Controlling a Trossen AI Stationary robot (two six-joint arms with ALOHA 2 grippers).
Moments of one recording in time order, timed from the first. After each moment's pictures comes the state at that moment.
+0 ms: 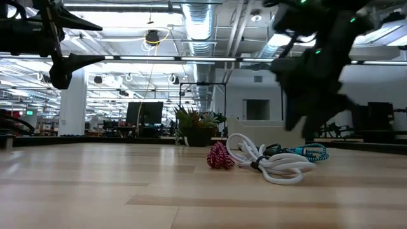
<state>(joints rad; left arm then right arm) -0.36 0.03 0.02 0.14 -0.70 -0.75 0.13 1.51 0.80 -0.44 0.17 1.13</state>
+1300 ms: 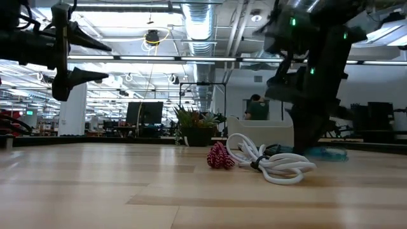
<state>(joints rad) -0.22 0.14 0.02 0.12 -0.68 -0.89 0.16 1.64 0.85 -0.49 0.20 1.15</state>
